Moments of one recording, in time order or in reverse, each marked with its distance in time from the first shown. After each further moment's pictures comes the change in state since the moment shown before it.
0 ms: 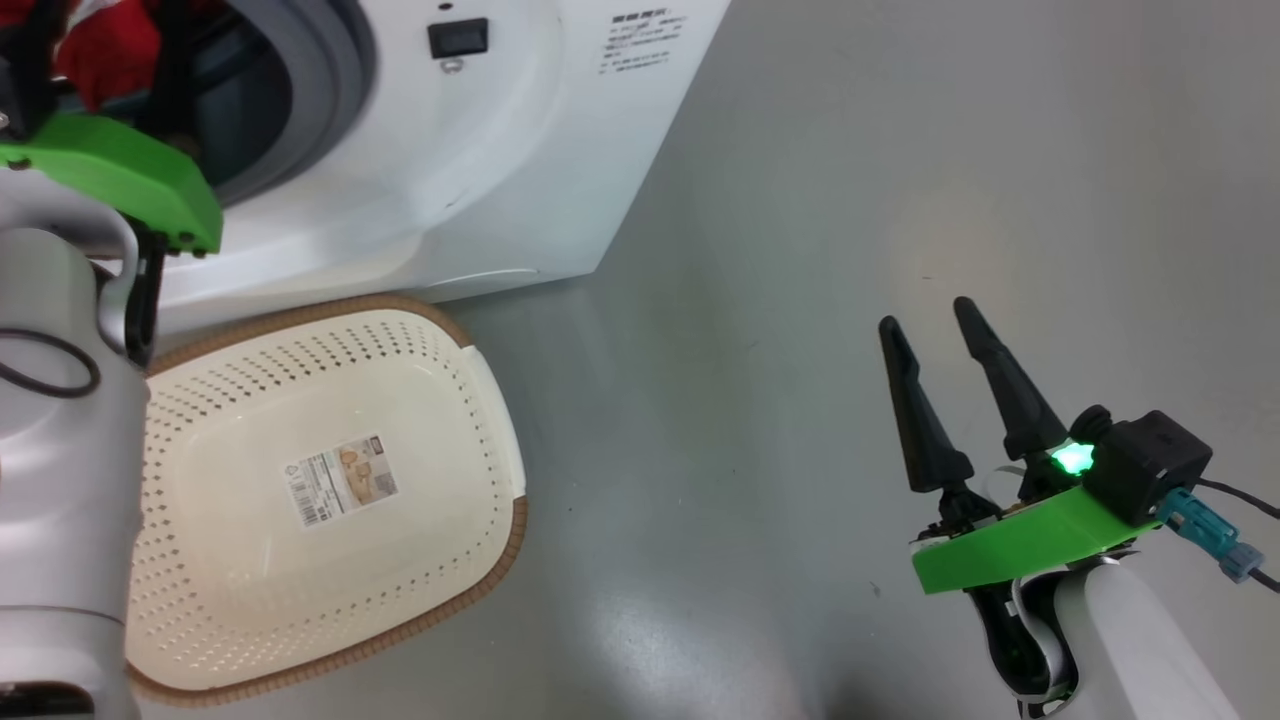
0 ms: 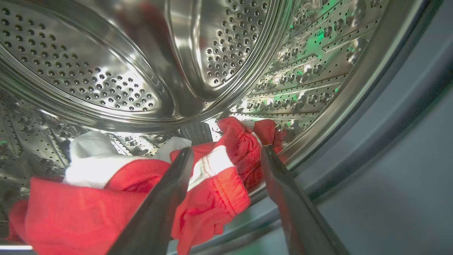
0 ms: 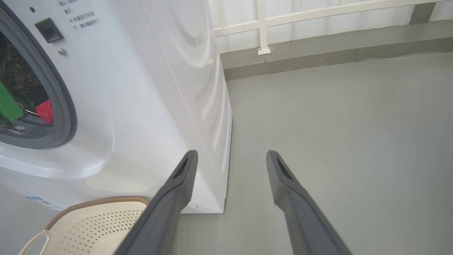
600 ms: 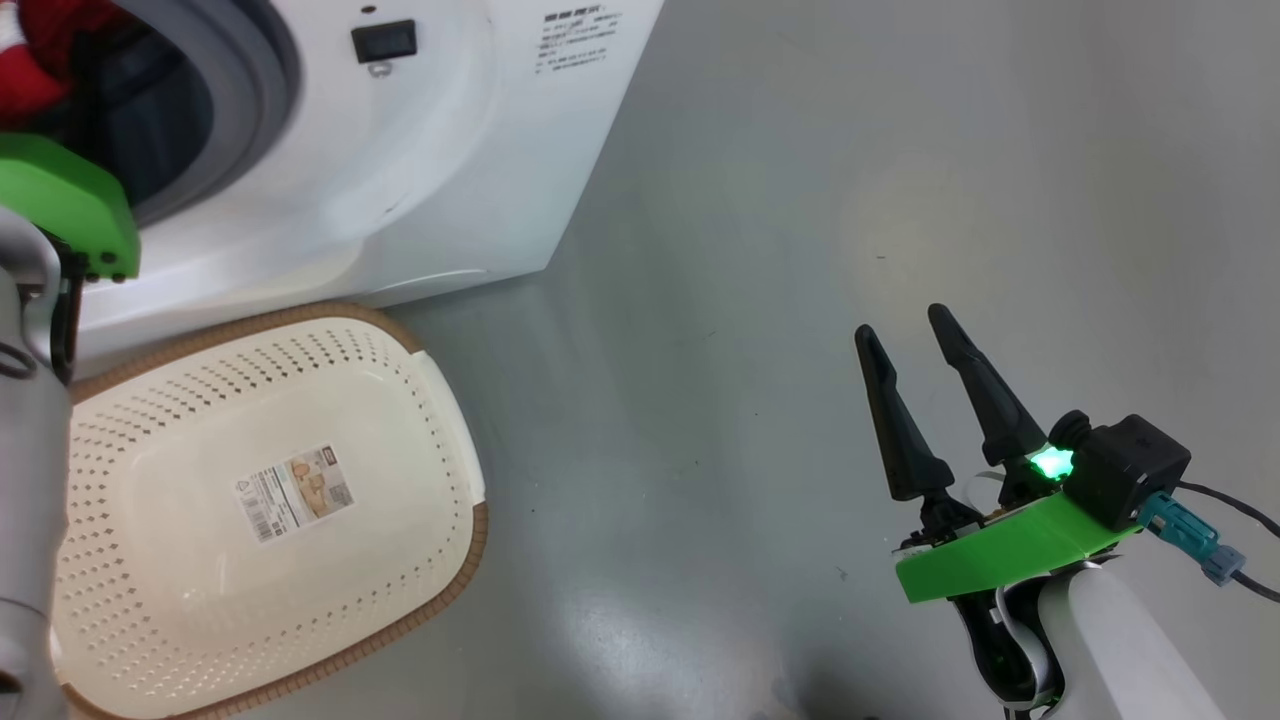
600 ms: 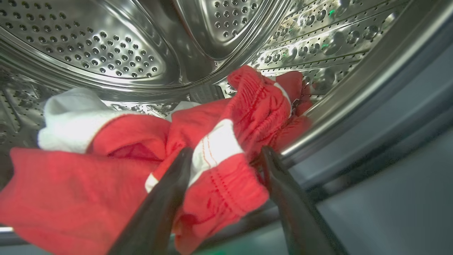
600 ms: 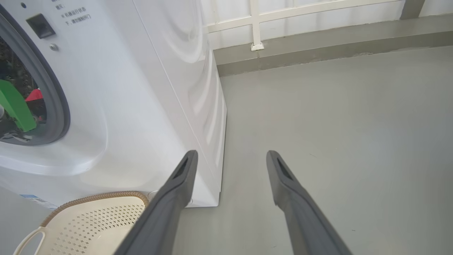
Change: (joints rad) left arm -0.068 0.082 -0.035 0.198 0.040 0.037 0.000; right arm 0.000 0.000 0.044 -0.005 0.016 0.000 0.000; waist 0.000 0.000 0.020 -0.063
